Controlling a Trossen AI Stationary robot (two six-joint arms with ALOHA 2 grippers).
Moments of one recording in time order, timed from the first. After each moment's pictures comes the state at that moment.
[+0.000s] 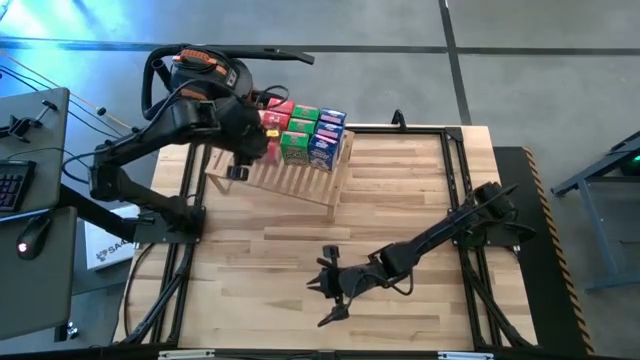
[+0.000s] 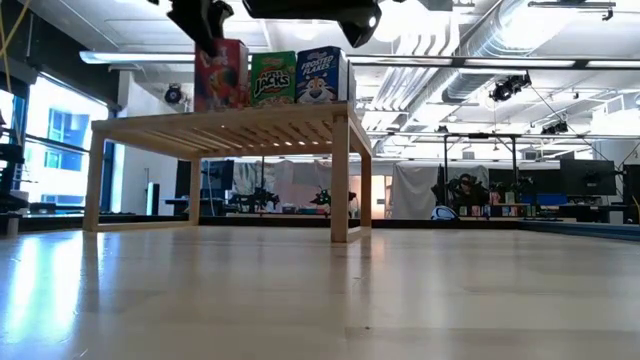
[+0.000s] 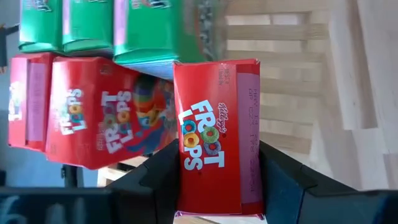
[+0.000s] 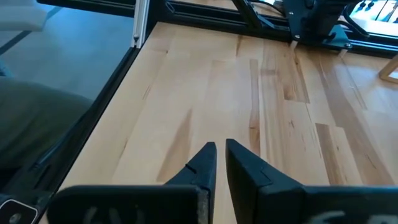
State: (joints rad) left arm 0.37 1.34 1.59 -1.29 -0.14 0.61; right arm 0.49 1.88 1.28 0.08 0.31 0.10
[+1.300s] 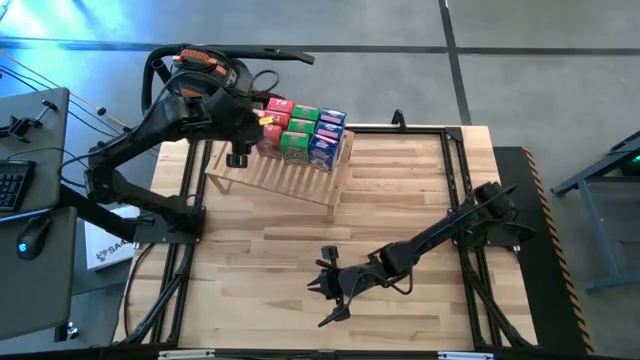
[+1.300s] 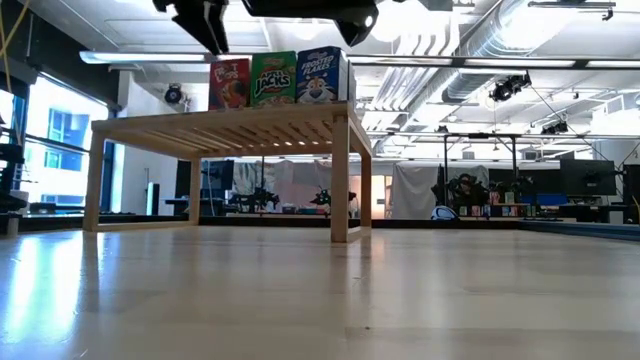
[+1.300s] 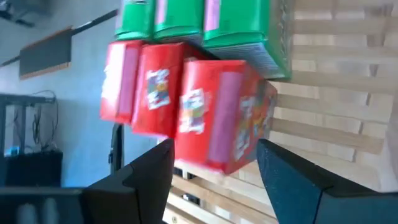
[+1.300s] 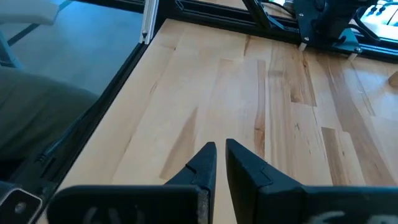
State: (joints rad) left arm 0.43 1.31 1.59 -1.21 -0.26 0.68; right arm 0.48 1.88 1.28 0.07 0.27 0.06
